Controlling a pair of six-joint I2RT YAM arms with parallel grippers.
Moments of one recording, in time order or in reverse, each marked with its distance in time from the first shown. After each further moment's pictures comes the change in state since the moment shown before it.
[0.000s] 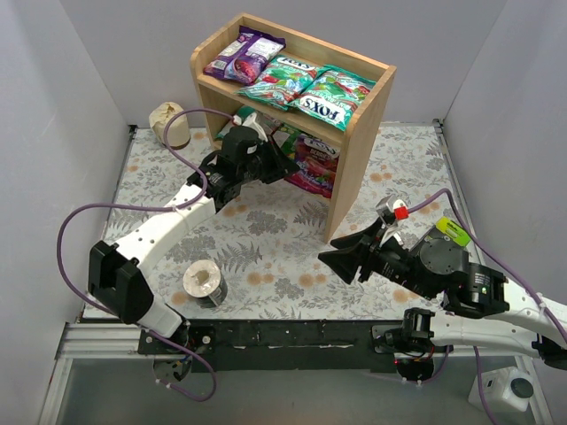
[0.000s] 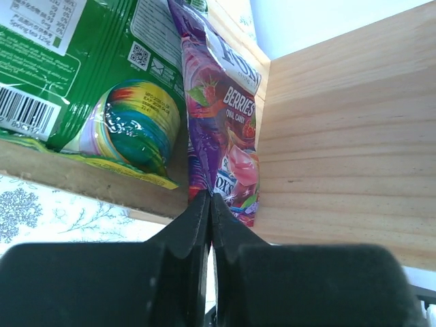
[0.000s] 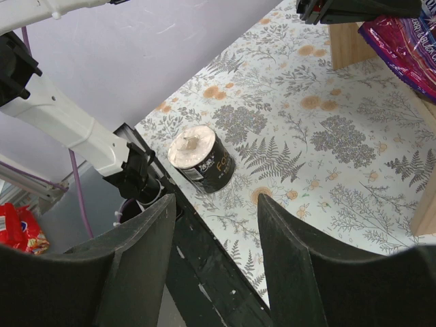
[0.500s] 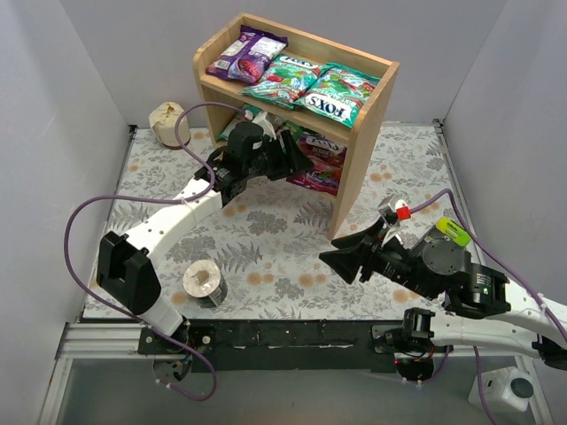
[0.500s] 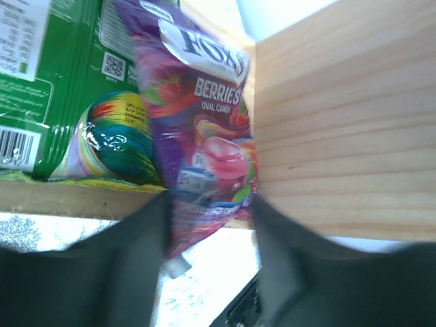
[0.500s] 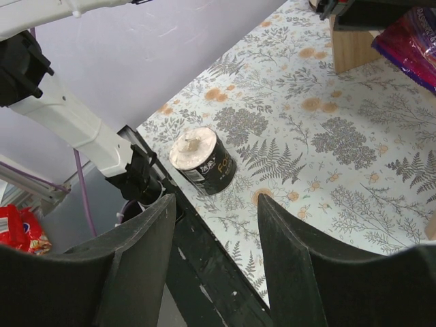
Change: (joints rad) left arm 0.008 0.059 0.039 0.049 0.084 0.093; right arm 0.000 -0.006 -0.002 0.002 0.000 0.001
